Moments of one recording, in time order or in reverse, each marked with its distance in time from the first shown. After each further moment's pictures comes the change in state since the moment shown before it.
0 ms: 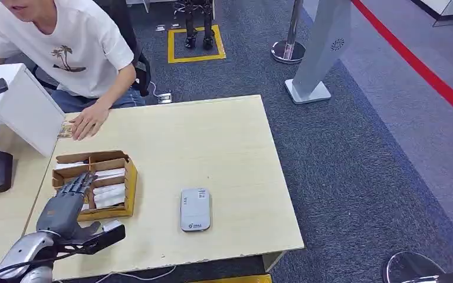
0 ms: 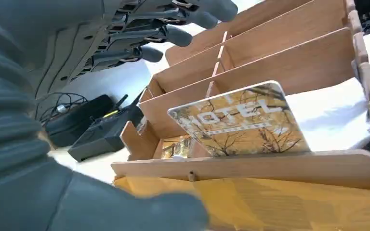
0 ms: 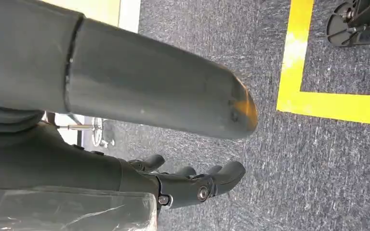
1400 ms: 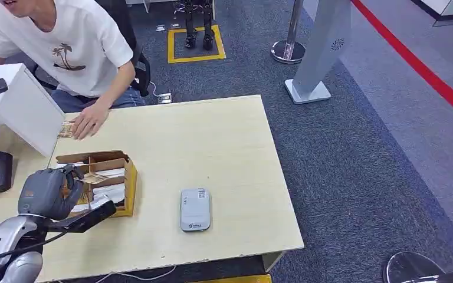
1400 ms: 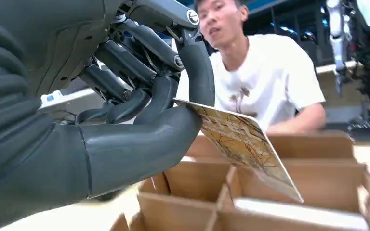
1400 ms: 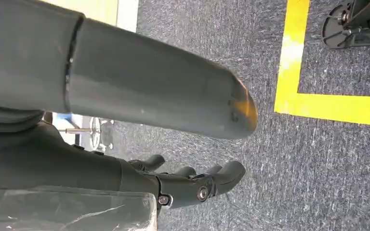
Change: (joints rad) left arm -0.060 -0.008 0.071 -0.089 0.022 0.103 -0.021; right arm 0.001 0.000 0.000 0.000 -0.019 -0.002 -0.012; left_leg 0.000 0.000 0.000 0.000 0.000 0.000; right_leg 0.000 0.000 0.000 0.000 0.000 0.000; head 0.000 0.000
